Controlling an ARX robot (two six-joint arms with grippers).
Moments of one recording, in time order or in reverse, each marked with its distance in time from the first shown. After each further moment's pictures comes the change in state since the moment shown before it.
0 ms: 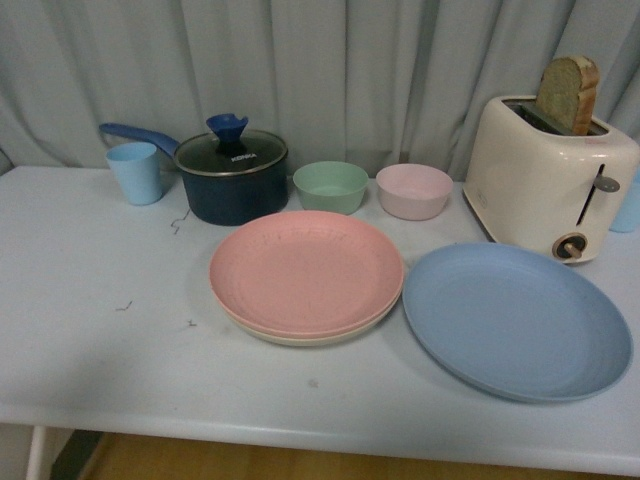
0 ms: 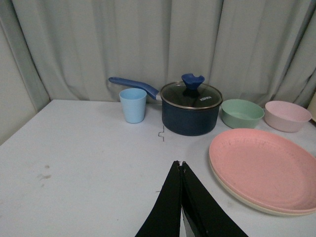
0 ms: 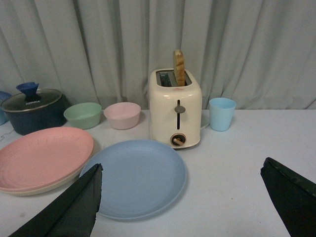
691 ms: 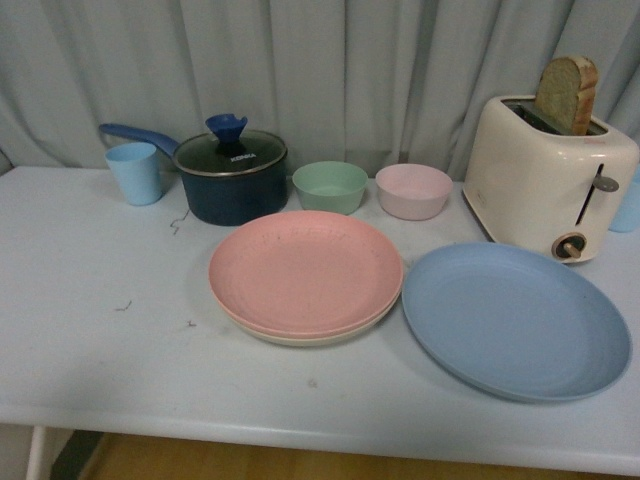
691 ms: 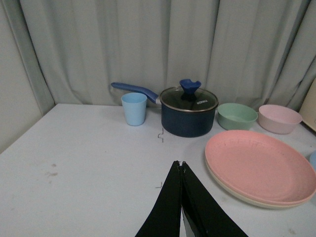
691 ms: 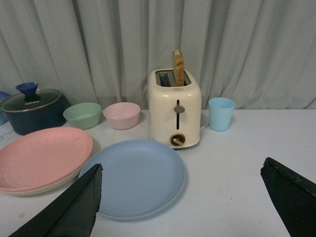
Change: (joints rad) left arm 0.000 -0.412 -0.037 -0.355 0.000 0.000; right arm 0.000 0.000 0.000 0.000 0.000 0.000
